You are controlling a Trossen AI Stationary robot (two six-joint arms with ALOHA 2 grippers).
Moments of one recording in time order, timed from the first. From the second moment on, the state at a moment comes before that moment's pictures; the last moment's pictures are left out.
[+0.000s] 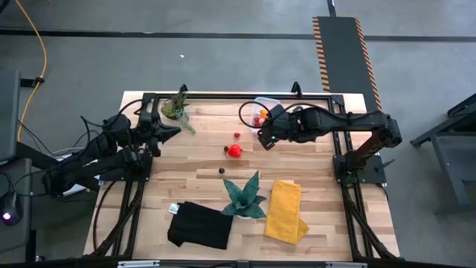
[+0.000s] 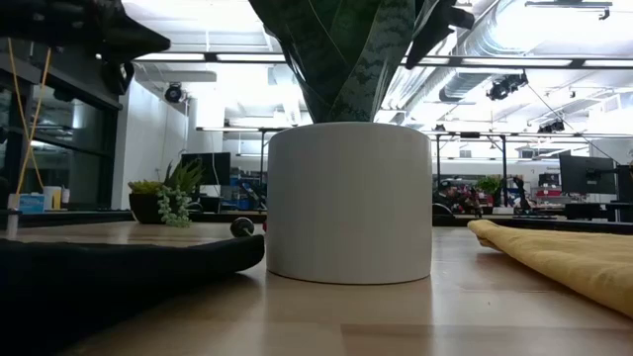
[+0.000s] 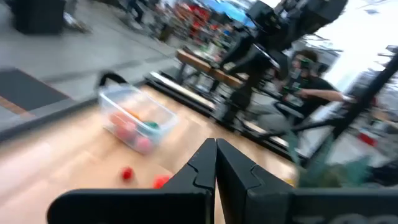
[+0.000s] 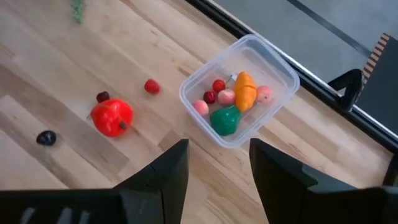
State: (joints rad) left arm 0.60 0.22 0.37 -0.22 0.28 -0.41; right arm 0.02 1.60 1.65 -1.25 0.56 0.78
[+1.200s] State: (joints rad) left arm -0.46 0.49 0.37 -0.28 -0.72 -0.77; right arm 0.04 1.60 1.65 -1.28 0.55 0.76
